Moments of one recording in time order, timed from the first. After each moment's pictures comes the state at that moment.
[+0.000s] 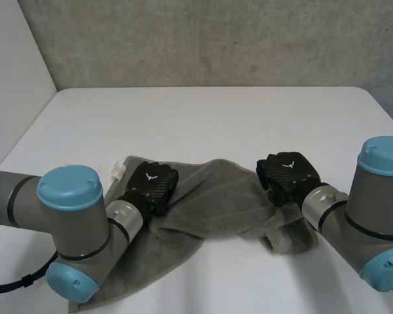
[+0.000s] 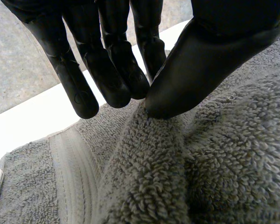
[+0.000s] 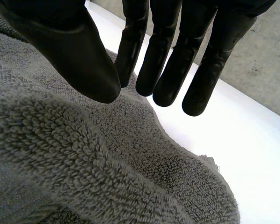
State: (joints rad) left arm 4.17 -2.13 -1.66 3.51 -1.46 3.33; right arm 1.96 -1.15 1.67 -0.17 1.36 2.84; left_hand 1.24 1.31 1.30 1.31 1.09; right_hand 1.15 1.13 1.11 1.12 0.97
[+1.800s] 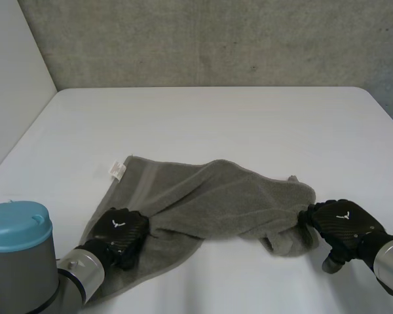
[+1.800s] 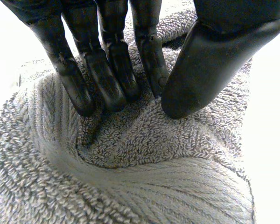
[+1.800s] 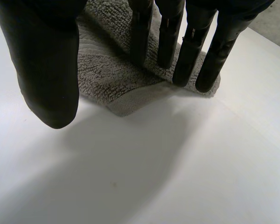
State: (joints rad) left arm 4.26 -1.84 -2.04 3.36 -1.46 3.36; right arm 1.55 -1.51 2.14 0.01 1.09 2.53; left_hand 1.10 1.12 1.11 1.12 0.93; right_hand 0.49 0.51 0.50 0.49 0.33
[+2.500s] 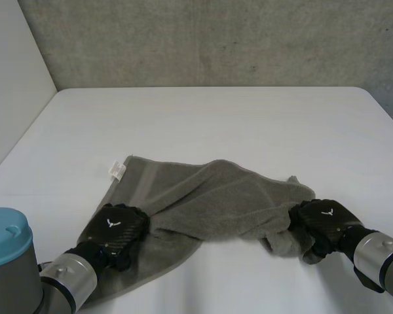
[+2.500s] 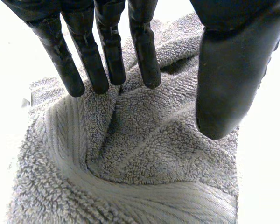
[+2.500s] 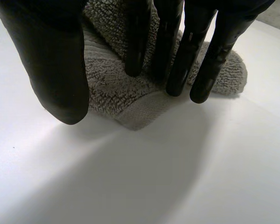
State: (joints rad) left arm 4.26 -1.72 -2.10 3.35 -1.45 3.36; right arm 1.63 -1.34 2.06 -0.08 1.09 2.67; left_hand 0.57 0.59 0.58 0.59 0.39; right_hand 0.63 0.63 0.64 0.64 0.47
